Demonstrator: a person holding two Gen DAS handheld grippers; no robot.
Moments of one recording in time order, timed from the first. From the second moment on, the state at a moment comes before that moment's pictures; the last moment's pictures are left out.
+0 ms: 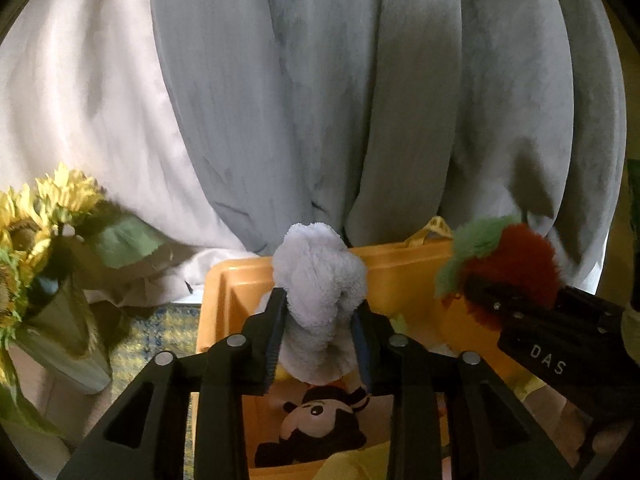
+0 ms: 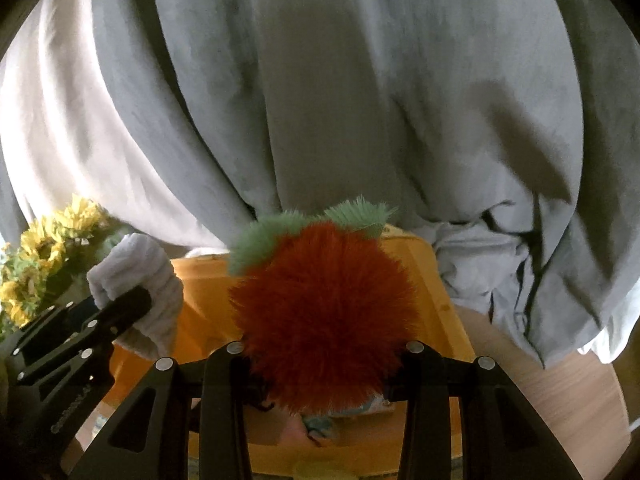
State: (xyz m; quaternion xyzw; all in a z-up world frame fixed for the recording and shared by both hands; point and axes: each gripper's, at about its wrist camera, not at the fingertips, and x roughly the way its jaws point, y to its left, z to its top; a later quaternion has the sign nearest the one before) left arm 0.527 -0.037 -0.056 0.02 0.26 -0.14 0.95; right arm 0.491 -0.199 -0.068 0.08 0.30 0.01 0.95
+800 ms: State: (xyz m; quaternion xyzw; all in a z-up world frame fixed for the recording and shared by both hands) left arm 0.462 -0.049 -0.024 0.06 0.19 -0.14 0.97; right arm 0.434 -0.225 -0.029 0.08 0.24 -0.08 0.96
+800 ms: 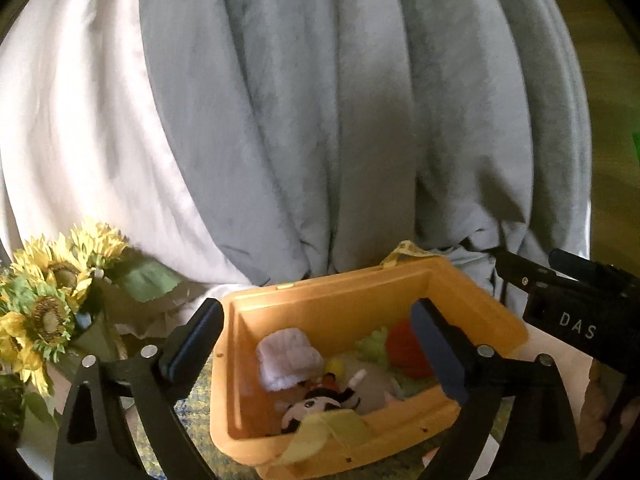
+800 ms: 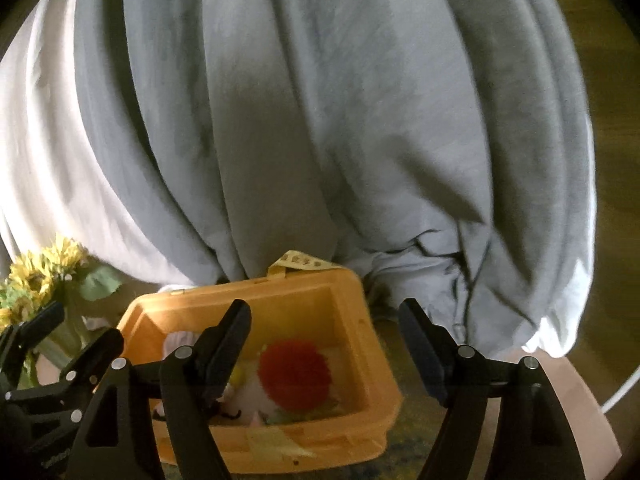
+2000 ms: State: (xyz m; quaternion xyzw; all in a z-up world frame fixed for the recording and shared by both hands) left arm 0.390 -0.088 -0.110 0.20 0.26 -0.24 0.92; right arm 0.336 -0.233 -0.113 0.07 0.38 -0.09 0.92
